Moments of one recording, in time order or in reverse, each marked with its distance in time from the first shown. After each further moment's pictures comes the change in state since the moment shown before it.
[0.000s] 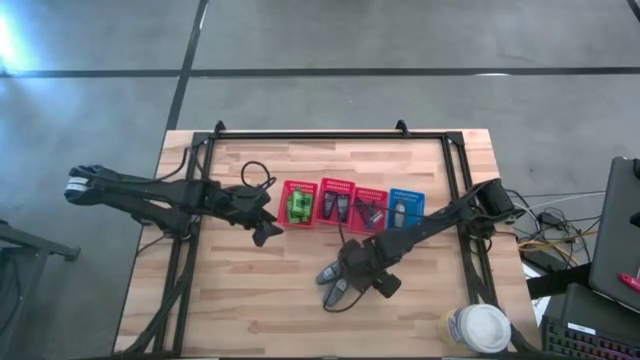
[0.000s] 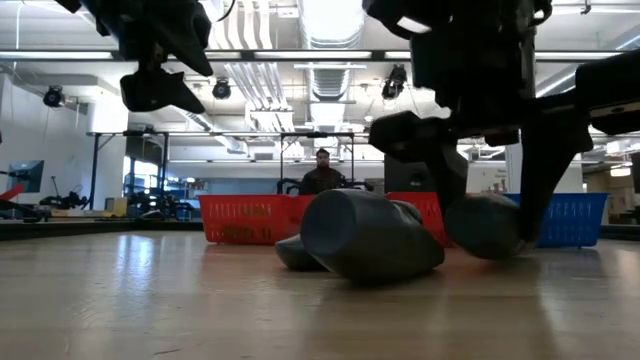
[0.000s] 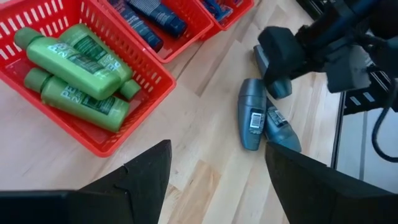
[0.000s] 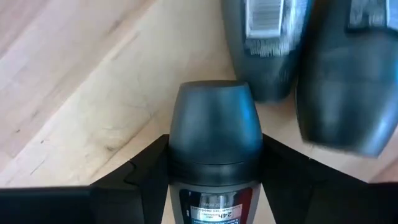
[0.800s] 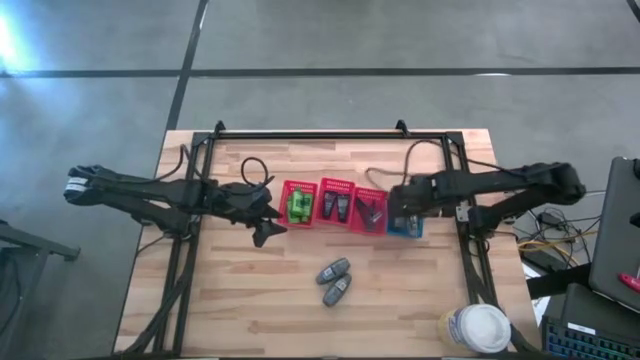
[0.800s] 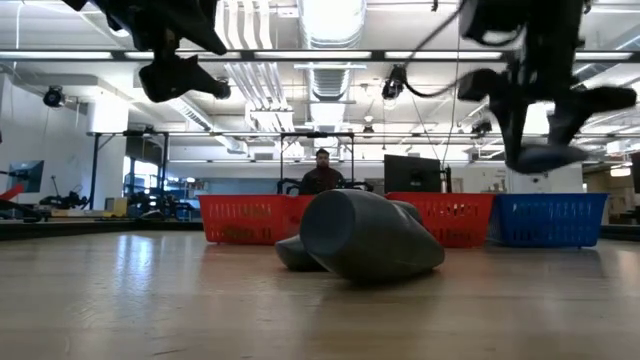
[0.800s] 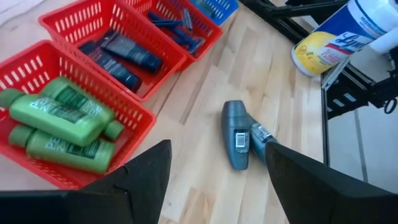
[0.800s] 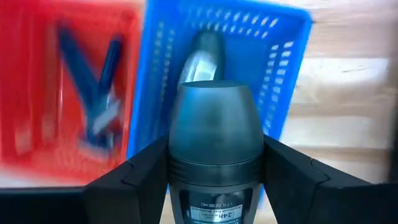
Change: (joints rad) left arm 0.001 -0.008 0.000 0.107 -0.006 0.131; right arm -0.346 -0.660 -0.322 -0.429 0.277 1.980
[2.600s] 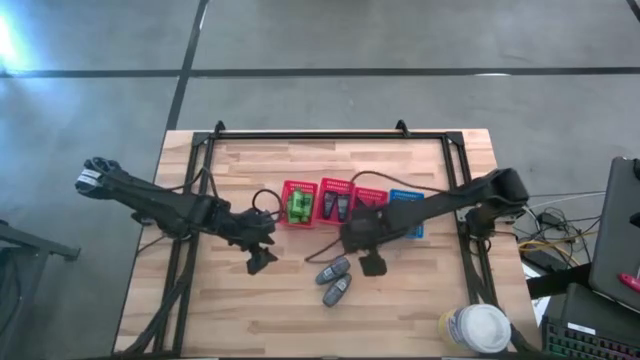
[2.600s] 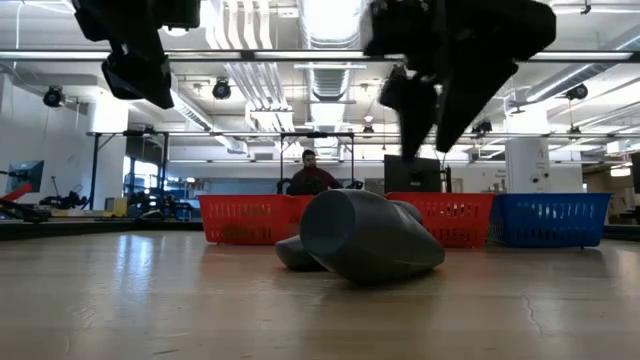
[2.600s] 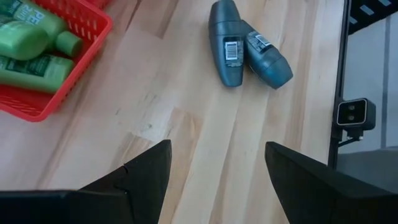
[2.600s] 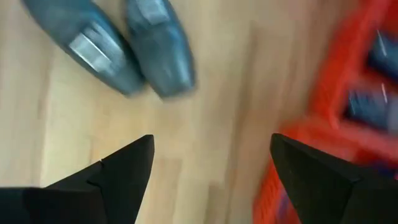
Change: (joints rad) left arm -0.206 0.137 0.100 -0.229 0.006 -0.072; right arm 0.229 0.517 0.406 0.276 -0.155 -1.506
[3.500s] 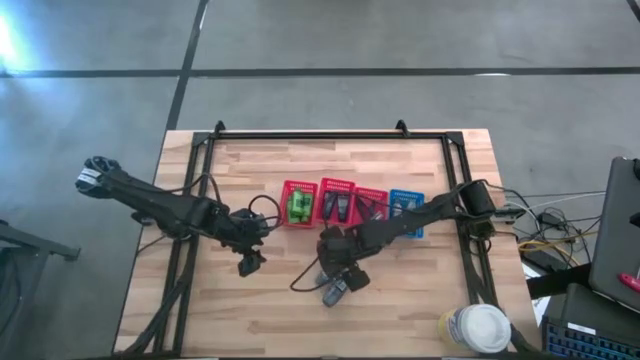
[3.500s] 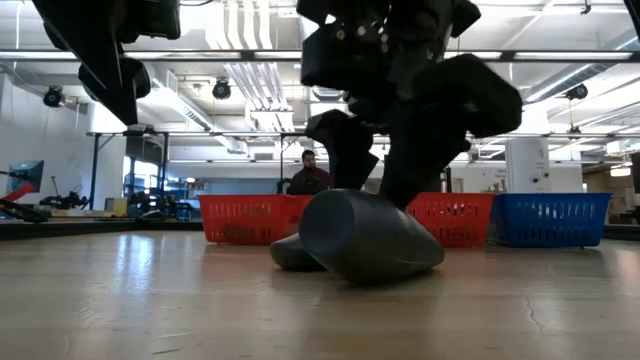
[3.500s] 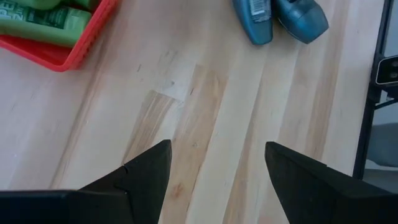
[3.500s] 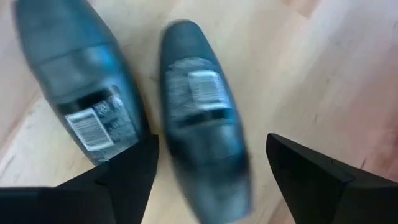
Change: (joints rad) left arm -0.032 -0.011 -0.001 -0.157 -0.001 0.013; right arm 0.030 0.262 0.097 0.249 -0.054 -0.314
